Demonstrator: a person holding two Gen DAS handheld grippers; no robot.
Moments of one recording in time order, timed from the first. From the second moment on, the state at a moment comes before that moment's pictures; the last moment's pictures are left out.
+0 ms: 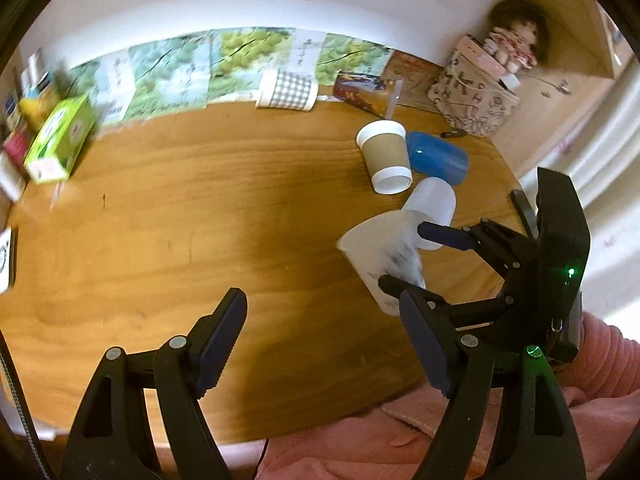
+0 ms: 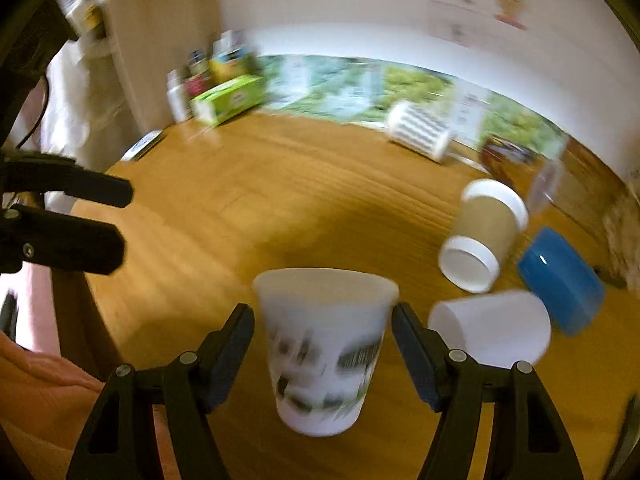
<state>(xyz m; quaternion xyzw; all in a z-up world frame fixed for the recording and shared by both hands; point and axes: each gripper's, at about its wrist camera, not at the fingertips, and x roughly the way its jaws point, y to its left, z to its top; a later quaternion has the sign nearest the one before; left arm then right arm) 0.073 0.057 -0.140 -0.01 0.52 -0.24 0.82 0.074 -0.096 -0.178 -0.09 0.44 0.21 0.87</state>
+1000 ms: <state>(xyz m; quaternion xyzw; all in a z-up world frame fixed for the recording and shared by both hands) 0.106 0.086 -0.159 -0.02 0.55 -0.34 0.76 0.129 -0.059 -0.214 -0.08 0.51 0.05 0.86</state>
